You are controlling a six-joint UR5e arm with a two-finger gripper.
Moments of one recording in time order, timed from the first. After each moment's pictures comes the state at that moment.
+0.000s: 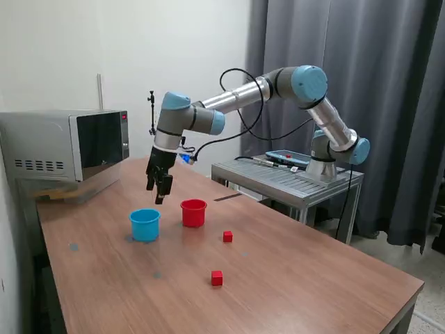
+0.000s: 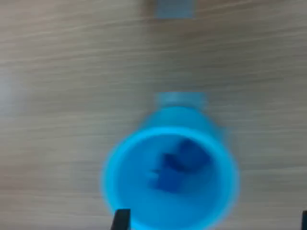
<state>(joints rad) -0.20 -0.68 1.00 -2.11 -1.68 -3.21</state>
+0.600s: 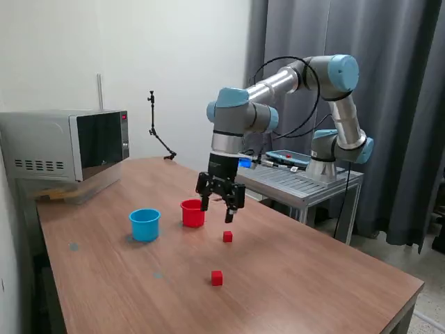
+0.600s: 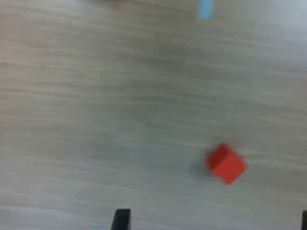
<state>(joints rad) 0.03 -0.78 1.14 -2.09 -1.54 -3.19</state>
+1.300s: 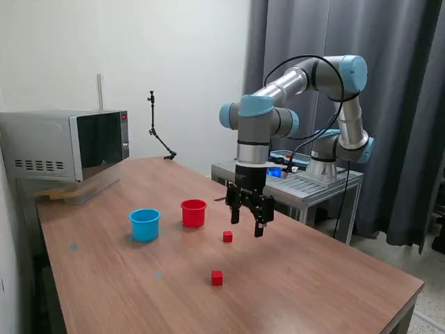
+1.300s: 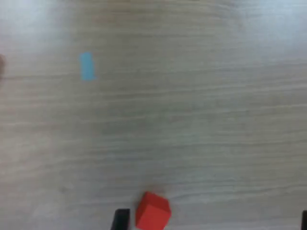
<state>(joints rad) 0.11 -0.77 1.14 -2.04 -1.50 -2.90</state>
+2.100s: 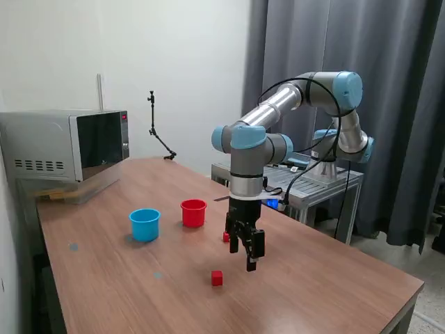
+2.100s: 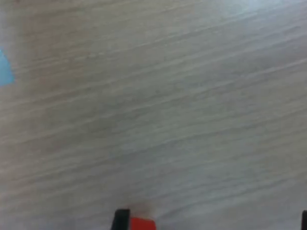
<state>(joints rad) 0.12 -0.61 1.01 -2.05 -1.48 -2.70</state>
